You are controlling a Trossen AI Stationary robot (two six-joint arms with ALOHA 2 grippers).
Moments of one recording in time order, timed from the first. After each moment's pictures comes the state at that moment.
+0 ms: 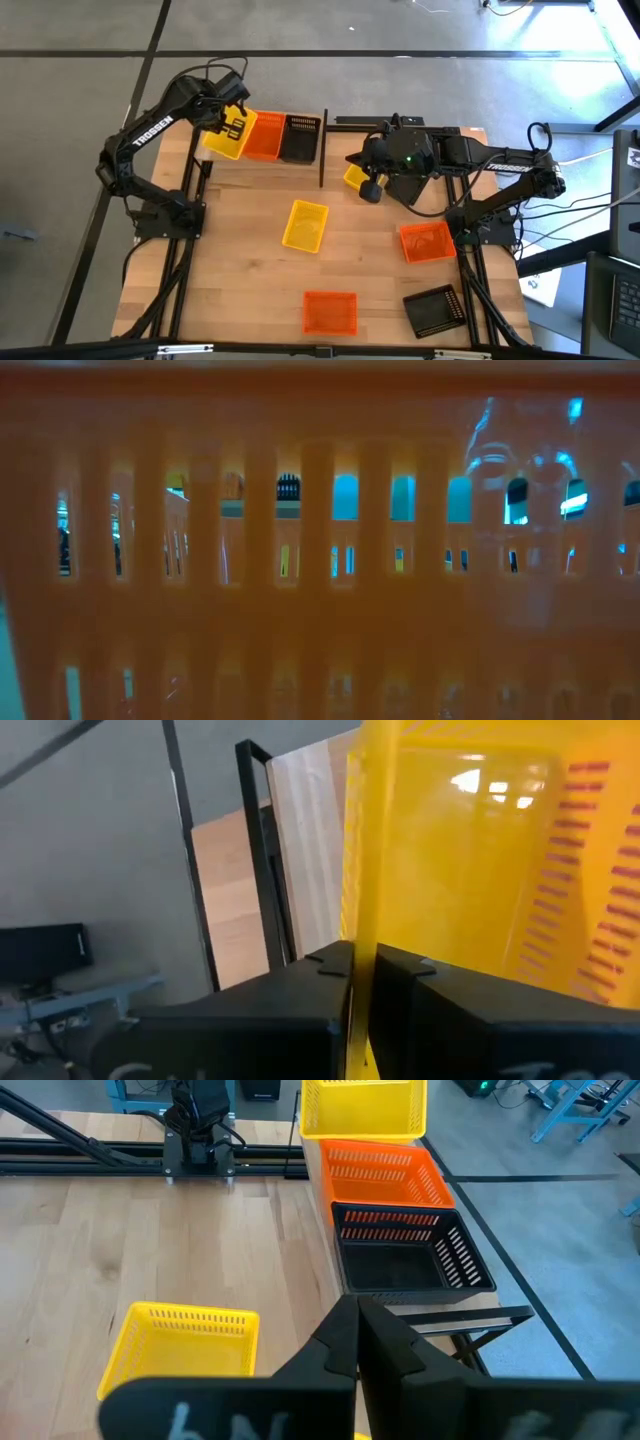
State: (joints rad) left arm 0.74 1.39 1.57 -1.52 -0.51 -0.50; right arm 0.00 1.39 1.53 -0.68 0.30 -0.03
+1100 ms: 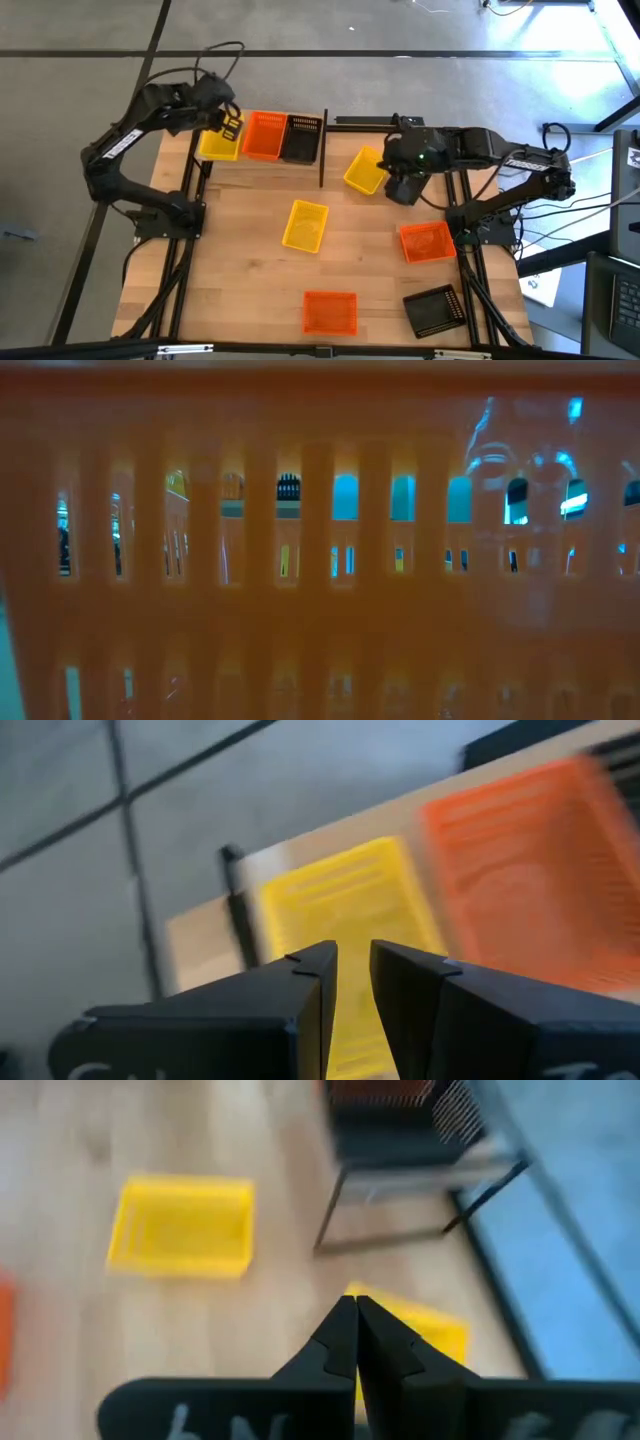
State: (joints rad) left arm 0.54 1.26 1.70 -1.48 -0.56 -0.46; right arm -0.04 1.30 1.53 -1.07 0.23 0.07
